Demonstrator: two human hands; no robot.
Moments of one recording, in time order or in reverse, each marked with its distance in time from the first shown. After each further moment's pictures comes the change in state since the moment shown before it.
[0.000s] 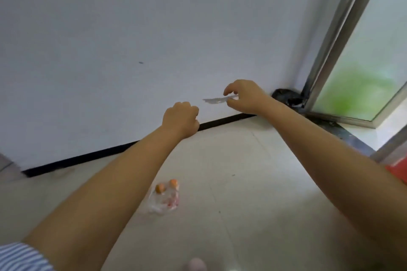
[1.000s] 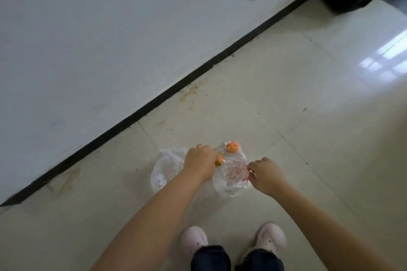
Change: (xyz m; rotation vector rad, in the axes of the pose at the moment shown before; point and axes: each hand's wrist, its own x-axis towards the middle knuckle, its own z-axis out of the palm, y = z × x) left_hand 0.245 -0.439 0.418 0.065 -0.728 0.376; right_hand 0.280 -0.089 0.615 0.006 -0.616 0.552
